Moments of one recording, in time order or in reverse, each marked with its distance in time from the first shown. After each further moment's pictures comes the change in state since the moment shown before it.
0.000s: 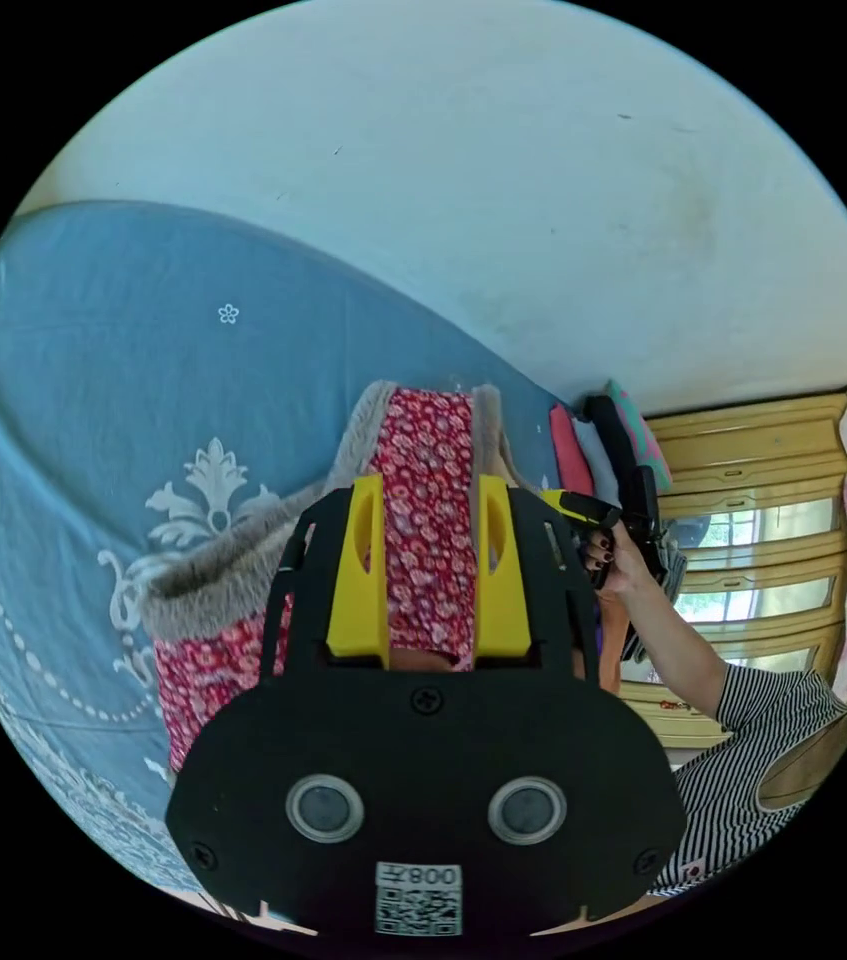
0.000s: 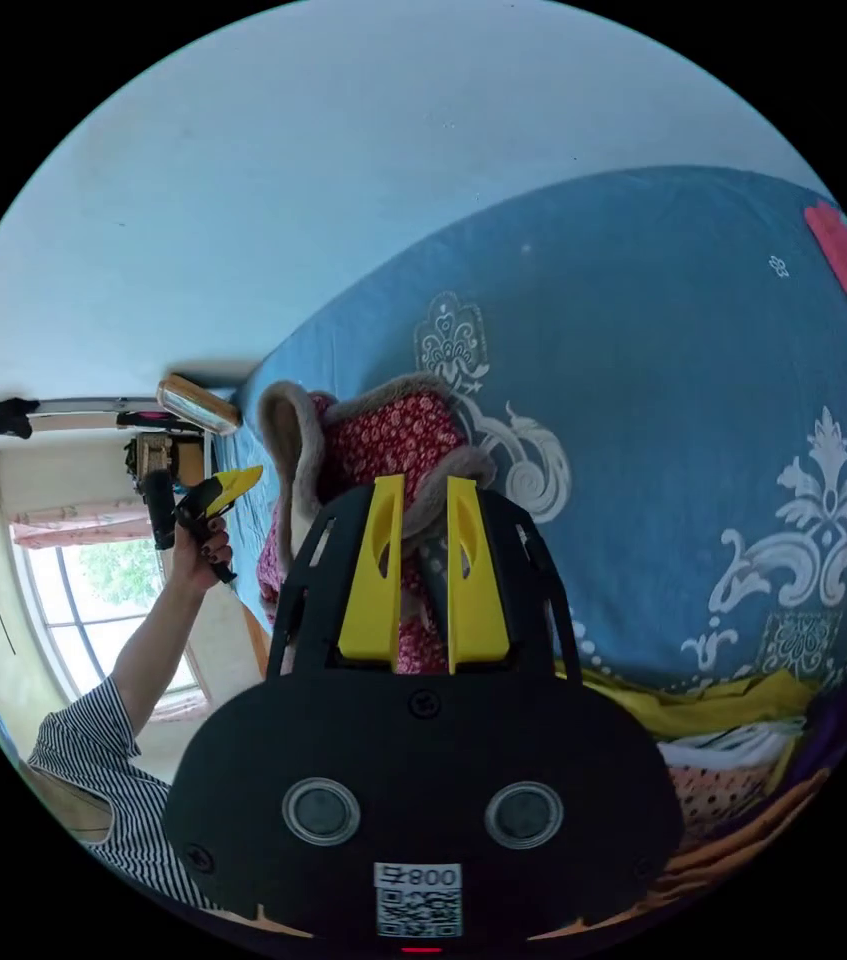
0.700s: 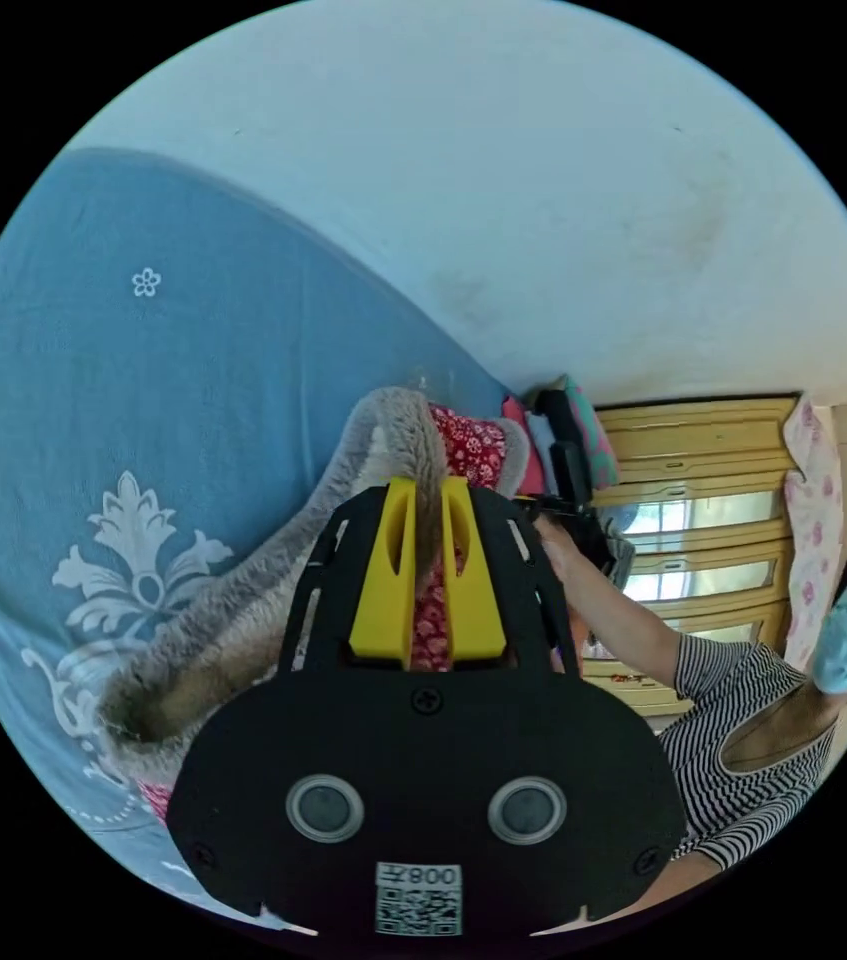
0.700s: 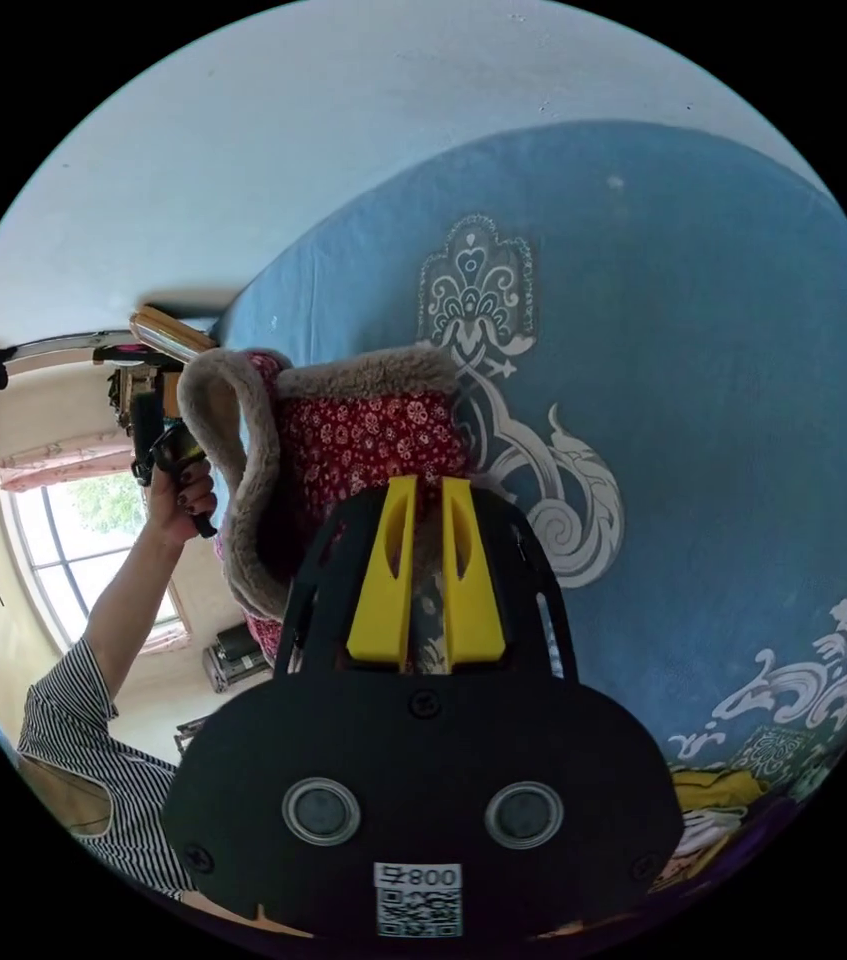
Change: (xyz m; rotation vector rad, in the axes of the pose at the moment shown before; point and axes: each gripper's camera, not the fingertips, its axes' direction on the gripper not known) left arm -0.168 0.059 0.000 0.017 0.283 0.060; right arm -0.007 -0.042 0.042 -0.203 0.015 -0.100
